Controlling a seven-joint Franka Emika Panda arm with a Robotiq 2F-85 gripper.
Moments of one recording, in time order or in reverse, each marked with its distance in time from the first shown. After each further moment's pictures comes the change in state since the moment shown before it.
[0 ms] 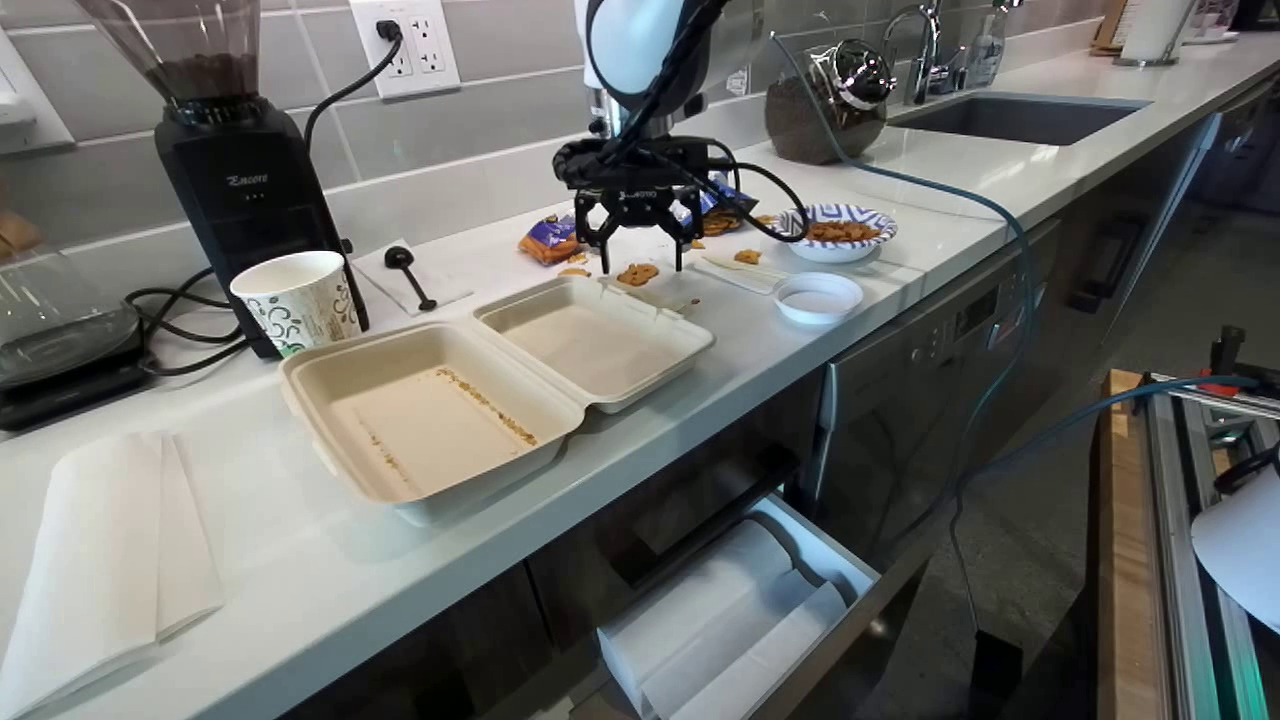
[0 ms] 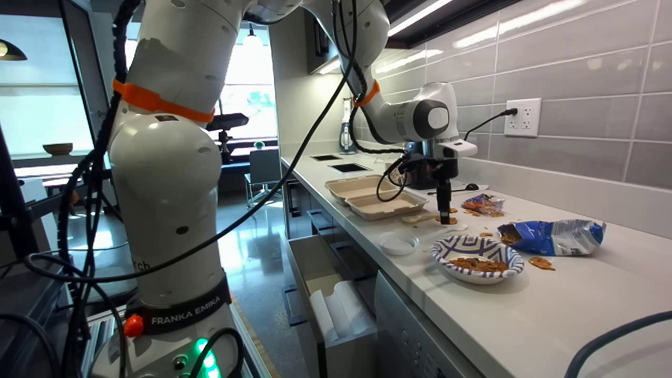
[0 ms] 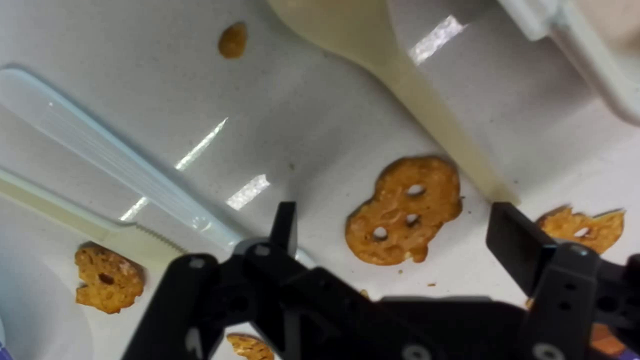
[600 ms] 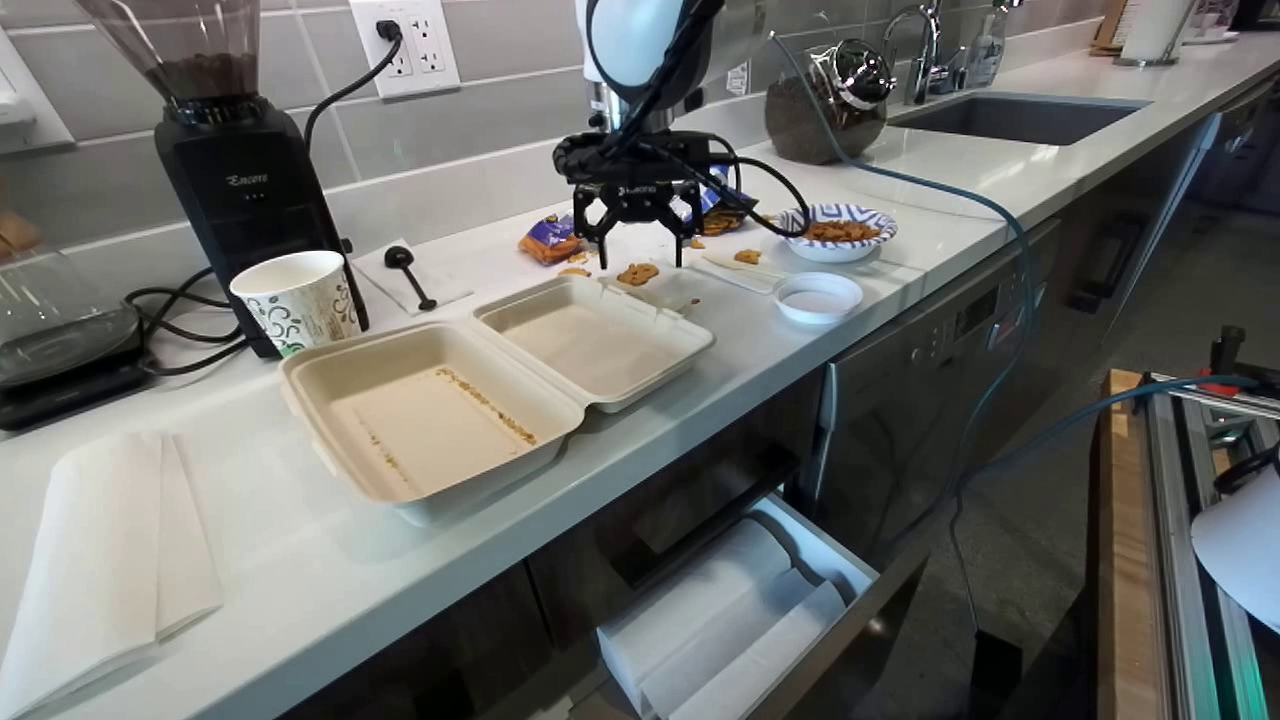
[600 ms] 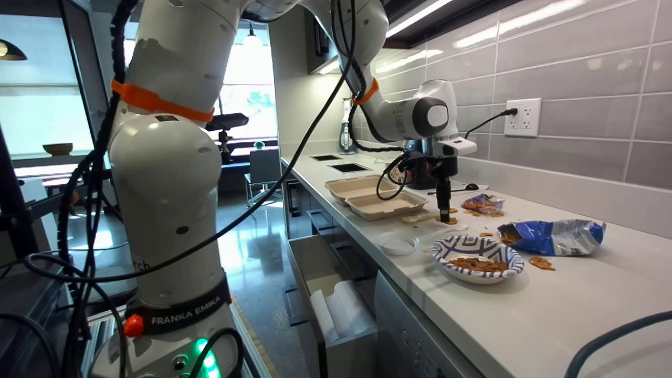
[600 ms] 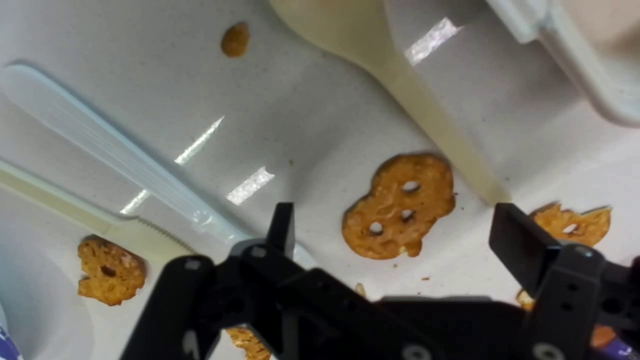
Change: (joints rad) arm 0.000 -0.013 0.002 -0.006 0.000 0.000 -0.010
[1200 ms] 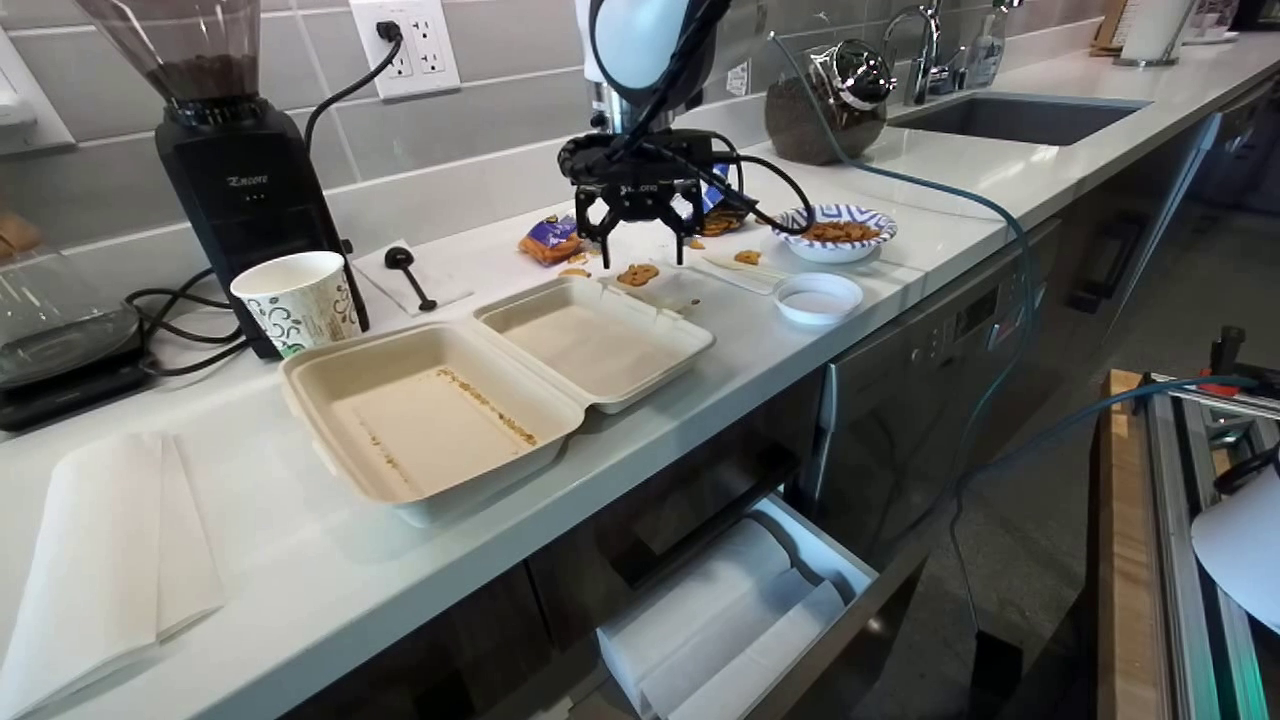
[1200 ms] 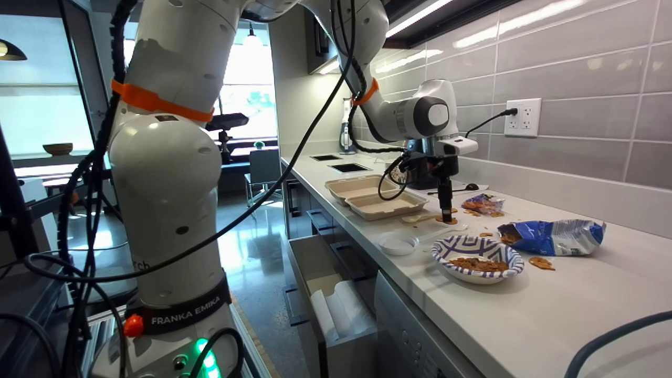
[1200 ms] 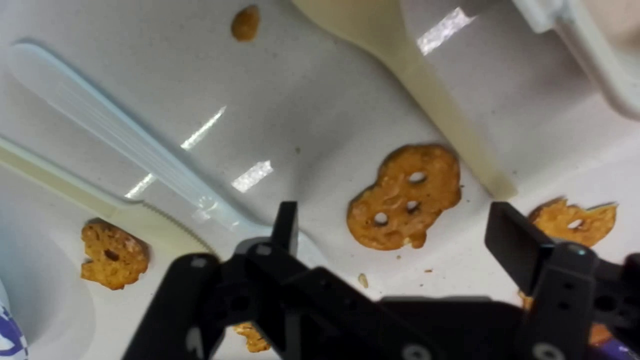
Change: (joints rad) arm 0.000 -0.002 -0.003 0.000 -0.027 0.000 -0.005
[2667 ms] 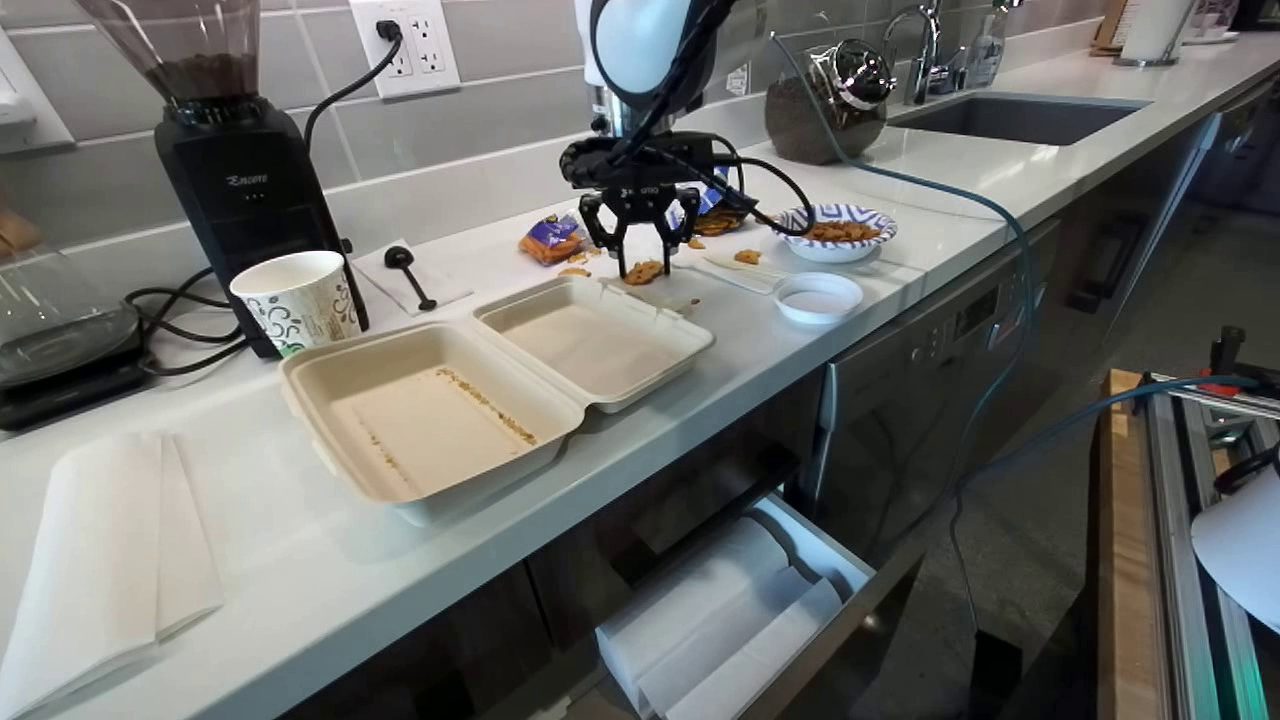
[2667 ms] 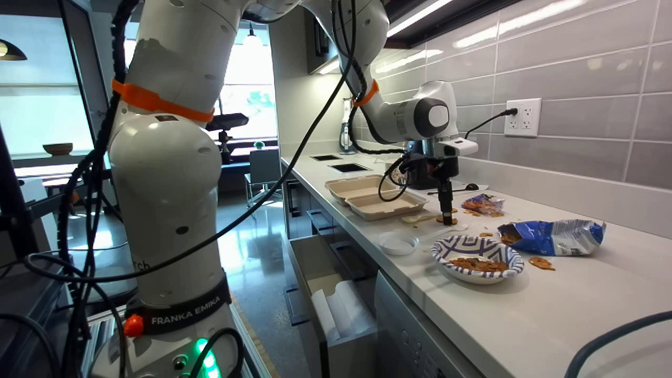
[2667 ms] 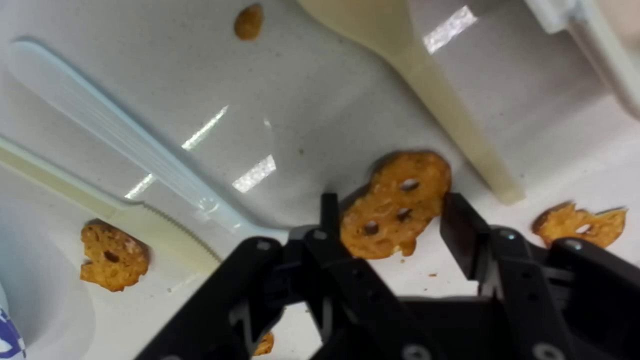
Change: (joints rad) arm 0.000 0.007 0.000 0.001 -0.007 0.000 0.000
